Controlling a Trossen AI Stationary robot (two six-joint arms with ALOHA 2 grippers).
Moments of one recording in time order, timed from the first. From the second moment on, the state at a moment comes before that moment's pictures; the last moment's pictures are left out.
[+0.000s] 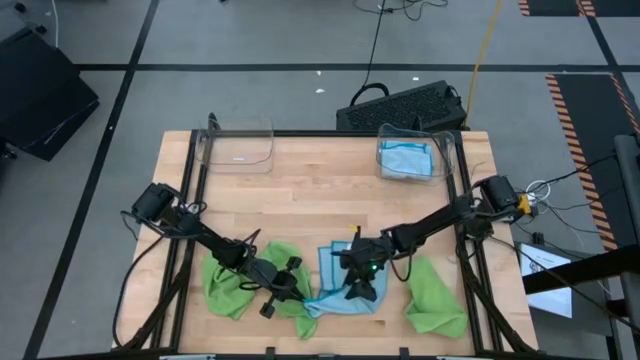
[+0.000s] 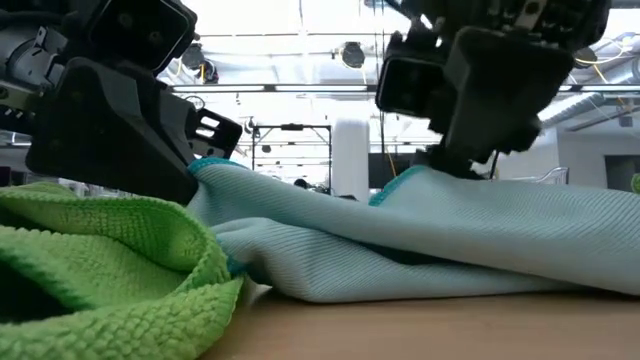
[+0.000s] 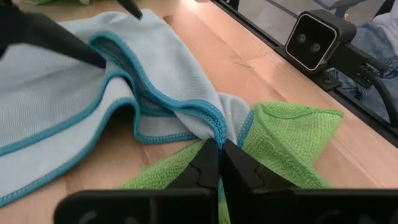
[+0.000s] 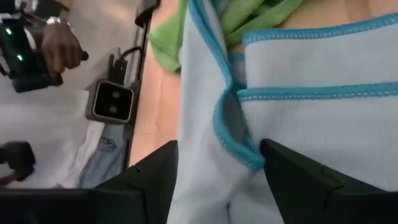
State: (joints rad) left arm -0.49 1.84 0.65 0.71 0.04 -0.03; right arm 0.29 1.81 0.79 0.33 -0.43 0.64
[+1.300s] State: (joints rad) left arm -0.49 1.79 0.64 0.71 0.02 0.01; right arm 0.39 1.73 0.79 0.22 -0.19 0.59
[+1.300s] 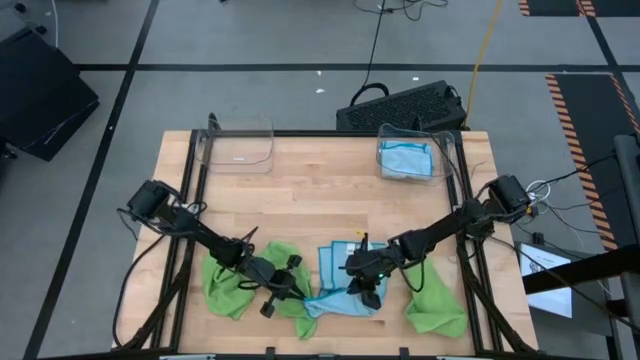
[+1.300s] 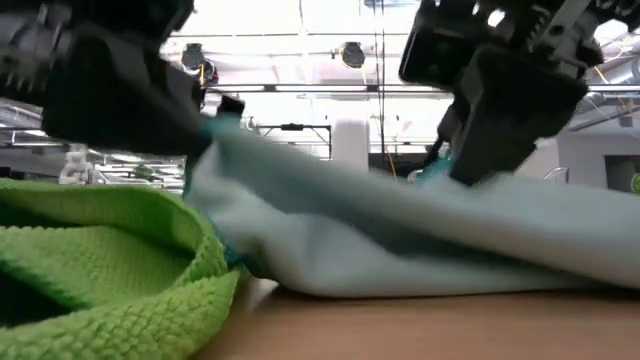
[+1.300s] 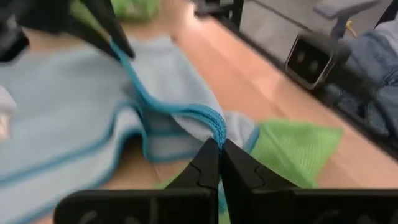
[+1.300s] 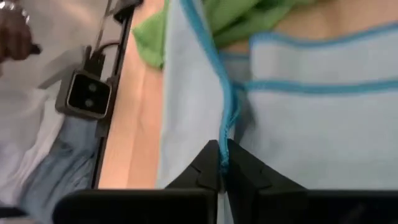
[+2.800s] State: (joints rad) left arm 0.06 1.21 0.84 0.20 0.06 0.30; right arm 0.06 1.01 0.79 -0.02 0.18 0.08
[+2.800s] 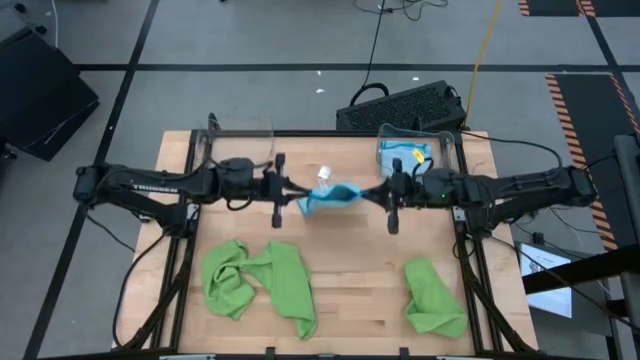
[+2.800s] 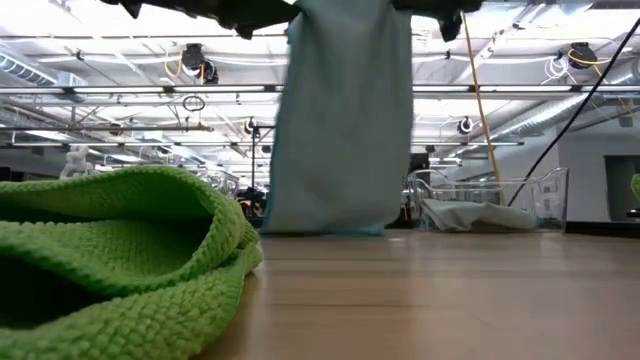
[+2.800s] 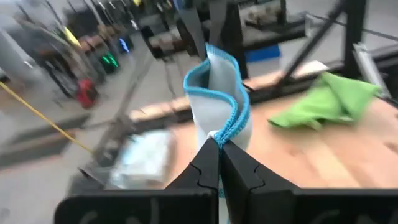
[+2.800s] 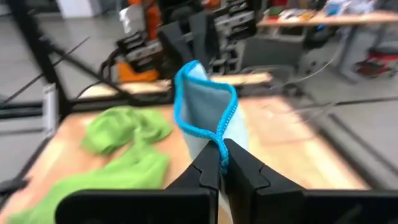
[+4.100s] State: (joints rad) left arm -0.33 1.43 0.82 -0.10 -0.29 -0.17; right arm 0.30 1.20 0.40 0.36 0.36 0.45
